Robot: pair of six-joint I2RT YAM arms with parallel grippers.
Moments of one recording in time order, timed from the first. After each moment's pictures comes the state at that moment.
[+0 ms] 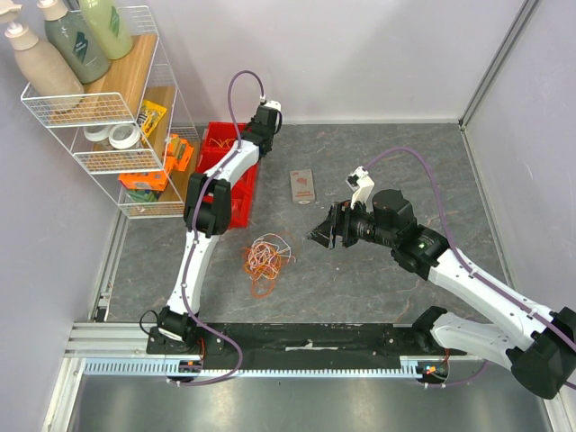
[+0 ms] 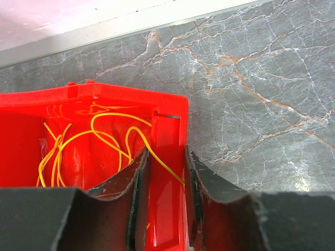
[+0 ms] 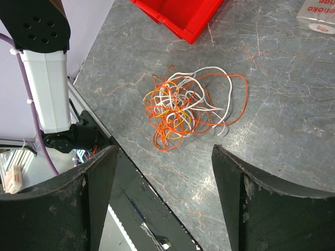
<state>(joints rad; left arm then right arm) -0.36 2.59 2.29 -0.36 -0.41 0.07 0.69 1.01 0.80 -0.17 -0.30 0.56</state>
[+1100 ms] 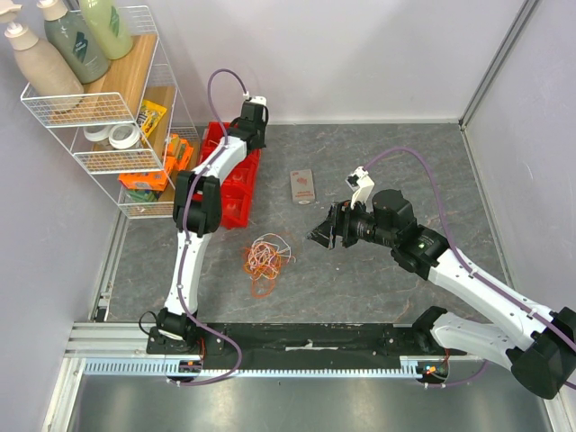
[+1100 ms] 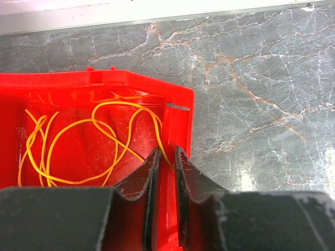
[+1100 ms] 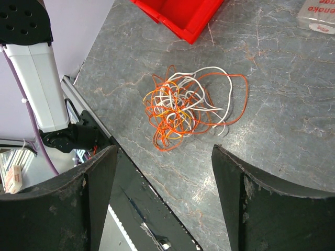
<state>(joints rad) -0.29 2.51 2.20 -0.36 -0.23 -0.08 0.69 1.01 0.80 -0.17 -0.30 0.56</state>
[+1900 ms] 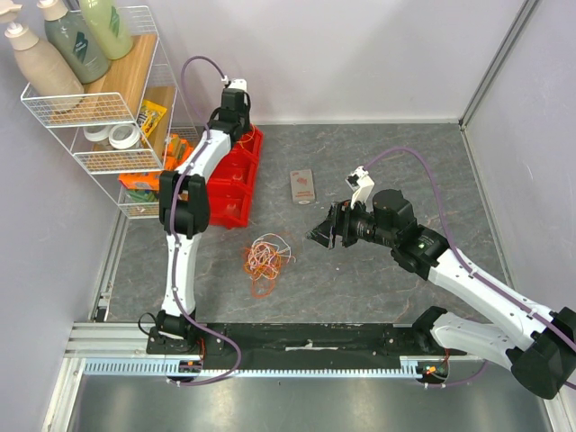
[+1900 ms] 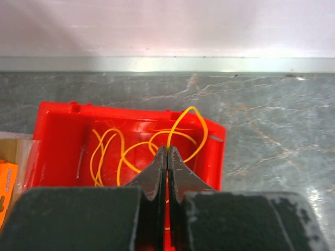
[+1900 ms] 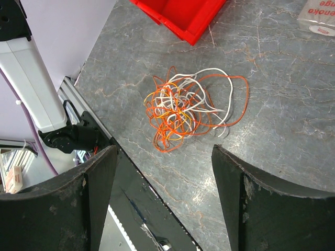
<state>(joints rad) -0.23 2.40 2.16 -0.28 -0.21 -0.11 0.69 1.01 0.80 -0.16 -0.30 0.56</state>
